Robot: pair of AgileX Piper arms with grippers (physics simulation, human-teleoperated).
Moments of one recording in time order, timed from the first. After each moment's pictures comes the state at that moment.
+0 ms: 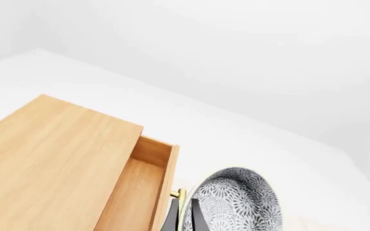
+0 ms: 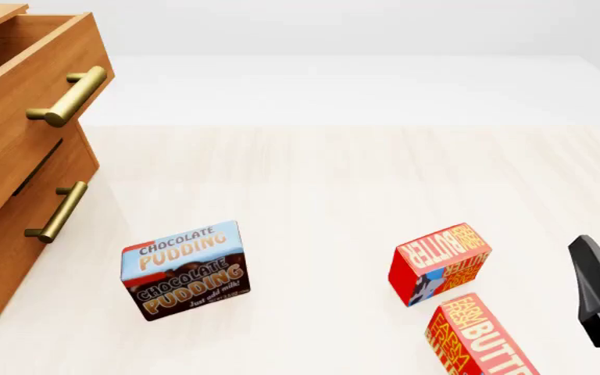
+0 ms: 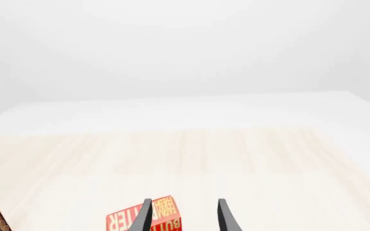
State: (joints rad) left arm 0.09 0.76 -1.25 0.61 -0.31; right arm 0.03 0.02 0.00 -0.01 0.06
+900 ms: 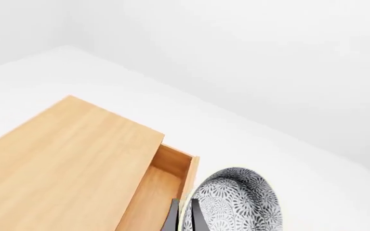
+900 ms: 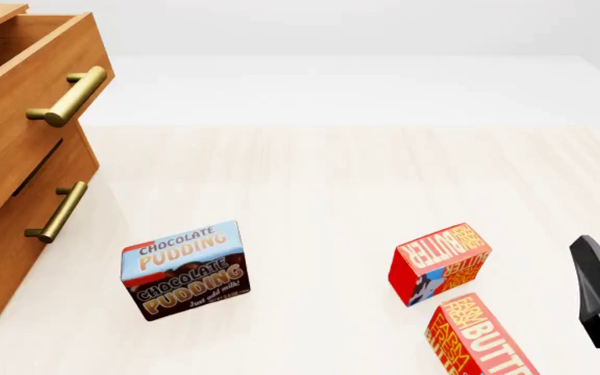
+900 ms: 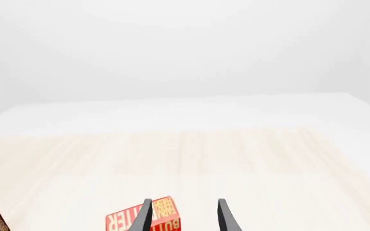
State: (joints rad) left arm 0.20 0.85 -1.31 0.61 -0.33; right arm 0.03 0.02 0.00 -0.01 0.05
